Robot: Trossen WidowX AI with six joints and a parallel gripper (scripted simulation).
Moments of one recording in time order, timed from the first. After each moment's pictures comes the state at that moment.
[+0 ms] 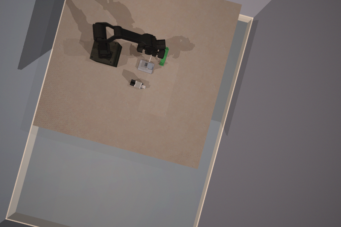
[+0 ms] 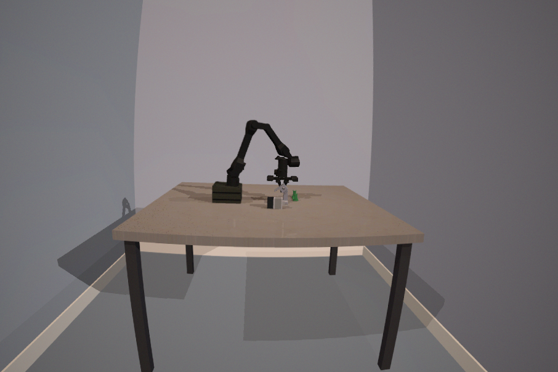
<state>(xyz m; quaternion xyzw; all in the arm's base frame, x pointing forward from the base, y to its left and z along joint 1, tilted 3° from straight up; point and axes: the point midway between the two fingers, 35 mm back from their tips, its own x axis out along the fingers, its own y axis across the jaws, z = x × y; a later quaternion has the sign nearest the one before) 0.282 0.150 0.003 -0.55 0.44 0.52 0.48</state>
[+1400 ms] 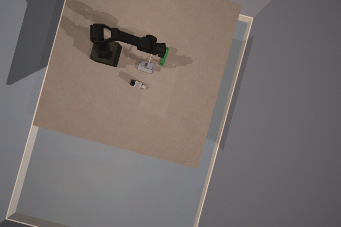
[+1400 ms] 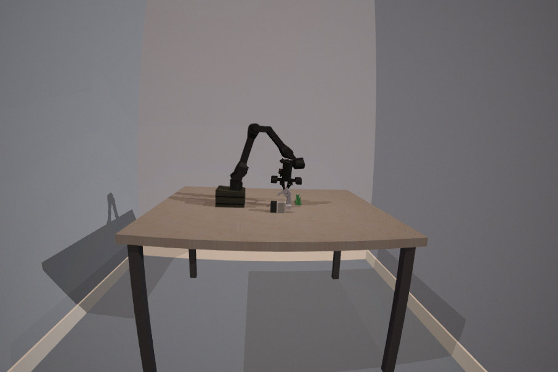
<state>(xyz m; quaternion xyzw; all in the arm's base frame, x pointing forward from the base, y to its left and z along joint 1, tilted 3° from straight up) 0.282 0.167 0.022 -0.47 0.39 0.58 0.54</state>
